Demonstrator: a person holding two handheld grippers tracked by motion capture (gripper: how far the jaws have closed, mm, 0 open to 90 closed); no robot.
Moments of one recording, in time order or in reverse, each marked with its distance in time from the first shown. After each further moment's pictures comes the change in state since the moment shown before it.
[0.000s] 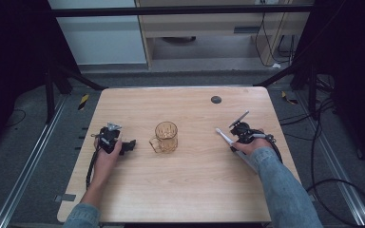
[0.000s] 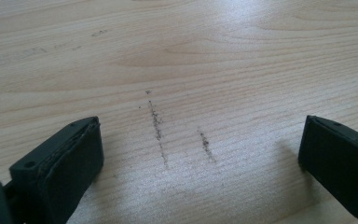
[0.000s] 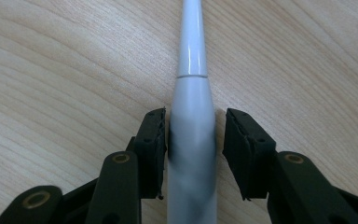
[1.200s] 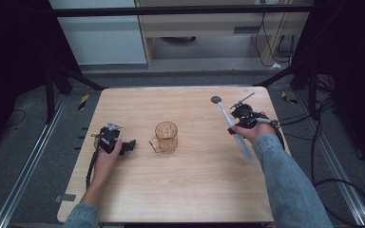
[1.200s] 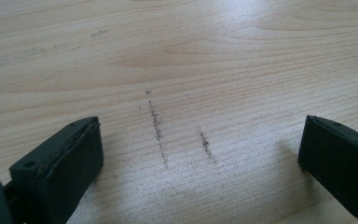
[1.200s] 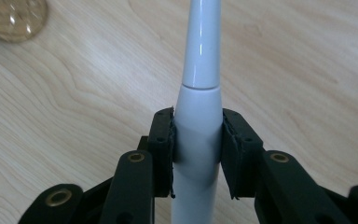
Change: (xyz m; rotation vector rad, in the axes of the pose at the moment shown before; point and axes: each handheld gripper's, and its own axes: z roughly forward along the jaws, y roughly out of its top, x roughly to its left) left arm 0.000 0.000 0.000 0.000 0.000 0.000; right arm 0.002 0.034 -0.070 -0.178 0.029 -0.005
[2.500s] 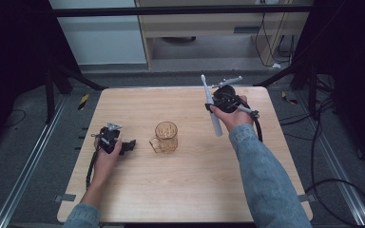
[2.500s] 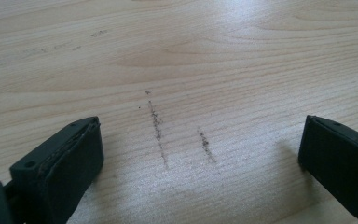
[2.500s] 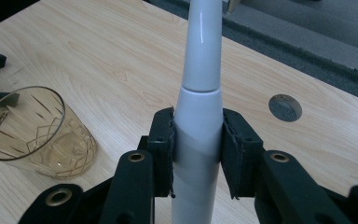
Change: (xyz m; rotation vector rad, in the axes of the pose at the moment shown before) left arm 0.000 0.000 0.000 -0.001 0.000 -0.003; right arm 0.038 0.065 -0.013 -0.357 -0.015 0.005
